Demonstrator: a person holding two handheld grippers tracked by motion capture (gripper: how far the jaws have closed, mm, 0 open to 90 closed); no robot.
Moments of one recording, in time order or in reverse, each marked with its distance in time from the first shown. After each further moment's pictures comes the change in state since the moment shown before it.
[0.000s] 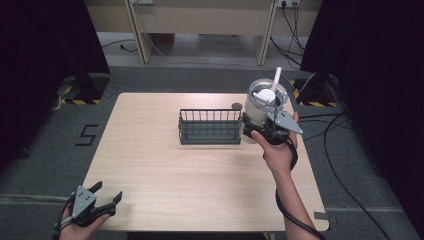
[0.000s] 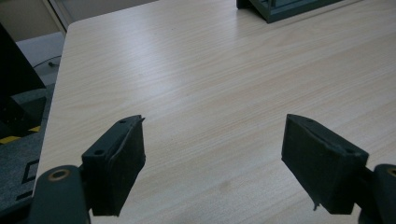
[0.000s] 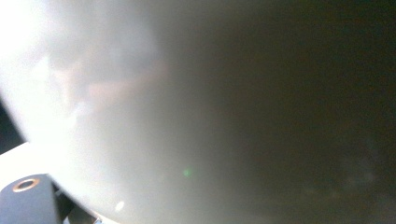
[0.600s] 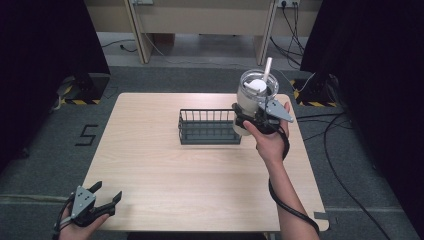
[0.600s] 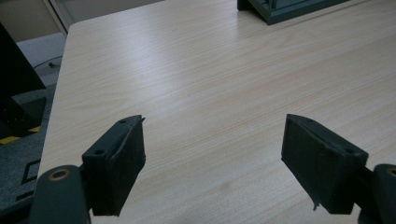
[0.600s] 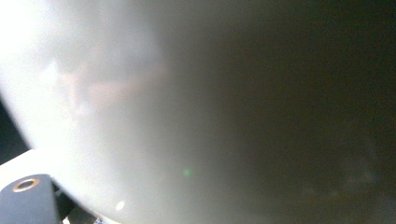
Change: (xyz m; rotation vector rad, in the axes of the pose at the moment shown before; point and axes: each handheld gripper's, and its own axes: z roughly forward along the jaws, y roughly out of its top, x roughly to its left) left arm 0.001 0.000 -0.001 -0.005 -0.001 -0.004; right arm 0.012 0.016 0.027 -0.001 0.022 -0.006
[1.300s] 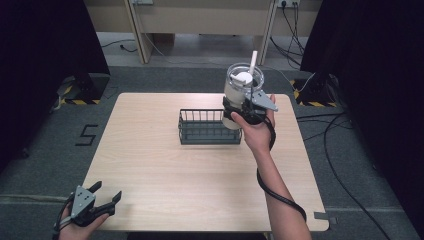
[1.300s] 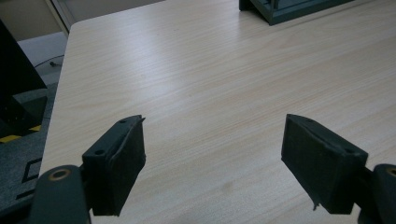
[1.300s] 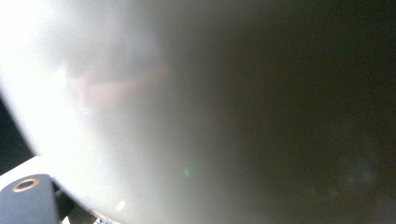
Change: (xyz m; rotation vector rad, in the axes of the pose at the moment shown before) left arm 0.001 0.000 0.000 -0.001 0.006 -0.005; right arm 0.019 0.006 0.037 0.013 0.031 0.010
